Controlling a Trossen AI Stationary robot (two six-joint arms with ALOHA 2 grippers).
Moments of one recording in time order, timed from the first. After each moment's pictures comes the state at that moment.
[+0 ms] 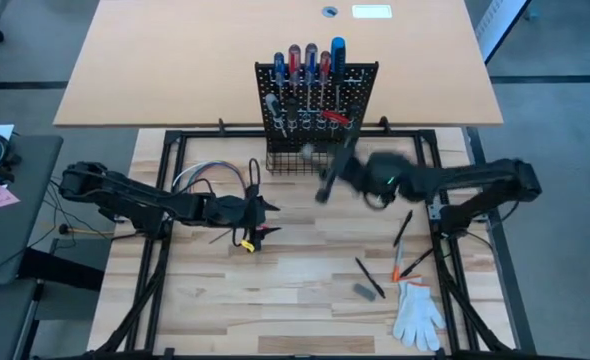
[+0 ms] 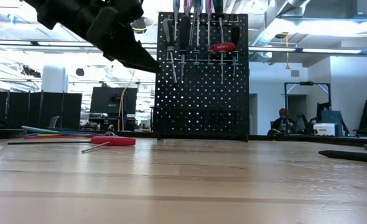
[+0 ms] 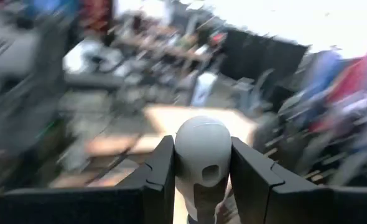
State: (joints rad) left arm -0.10 1.31 0.67 0.20 -0.25 0.06; right arm 0.02 1.38 1.31 0.13 0.59 -0.29
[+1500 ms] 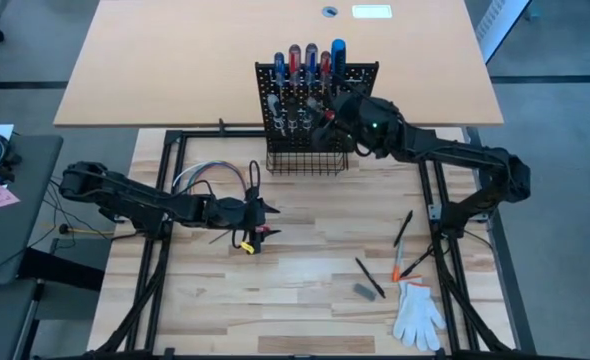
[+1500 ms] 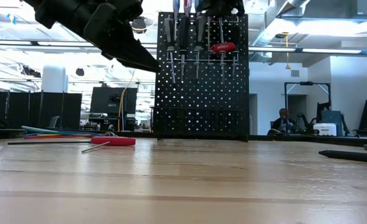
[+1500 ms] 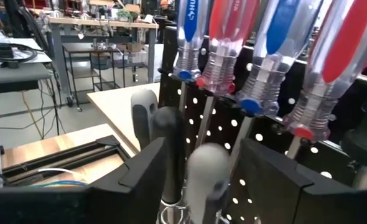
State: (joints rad) left arm -0.12 1.31 0.67 0.20 -0.25 0.04; right arm -0.30 1.46 1.38 0.00 0.44 -0.08
